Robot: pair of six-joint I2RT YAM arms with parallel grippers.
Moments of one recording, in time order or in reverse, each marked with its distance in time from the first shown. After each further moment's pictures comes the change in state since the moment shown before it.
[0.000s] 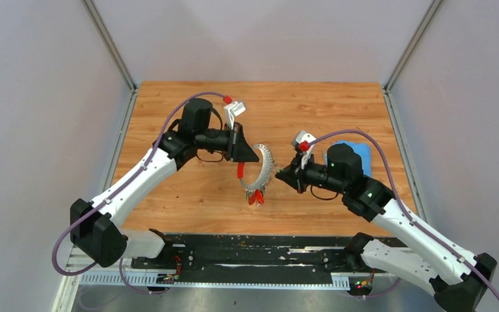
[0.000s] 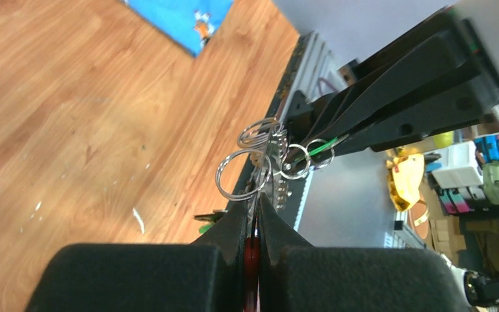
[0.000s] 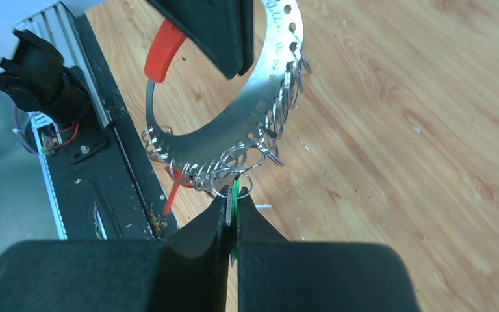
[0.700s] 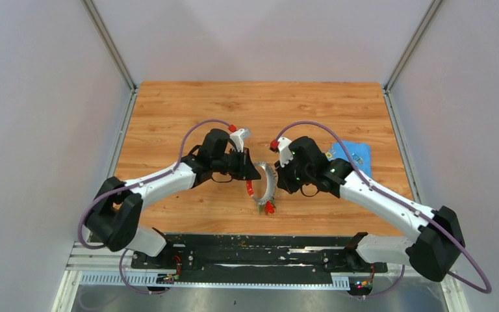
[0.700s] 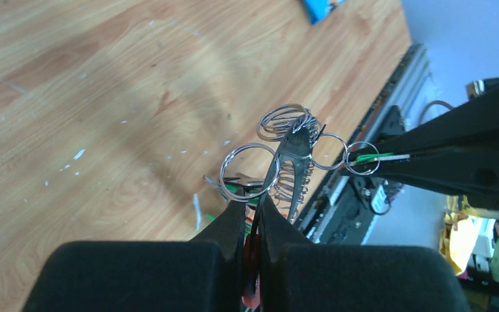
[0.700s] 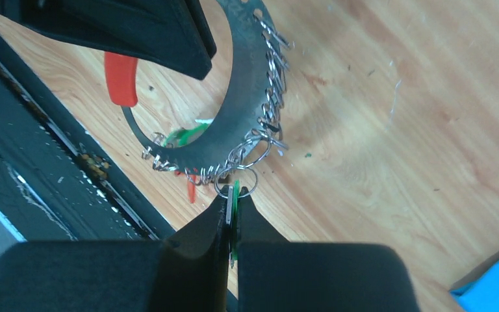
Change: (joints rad) left arm -0.085 0.097 -0.380 0.373 -0.312 -0.135; right arm 0.002 0.353 0.109 -0.259 0.151 0.020
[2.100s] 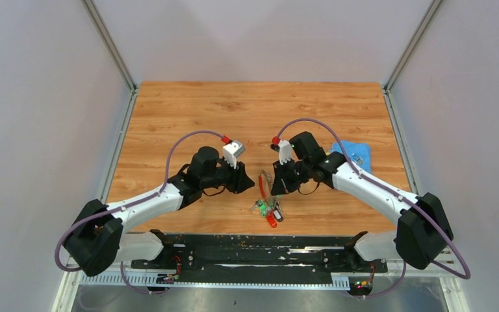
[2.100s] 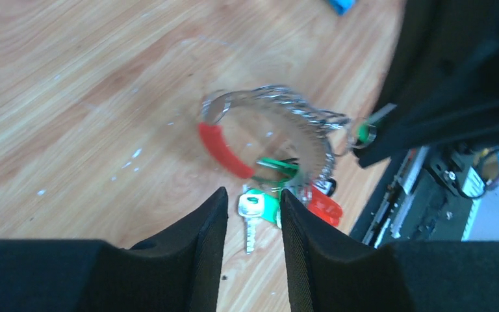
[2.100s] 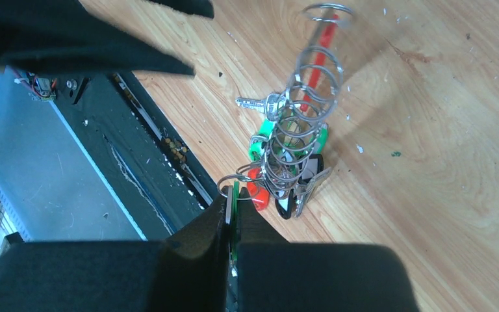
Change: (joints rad) left arm -0.044 -0.171 -0.226 0.144 -0.161 0.224; right arm -0.108 0.145 -0.018 0.029 -0.315 0.142
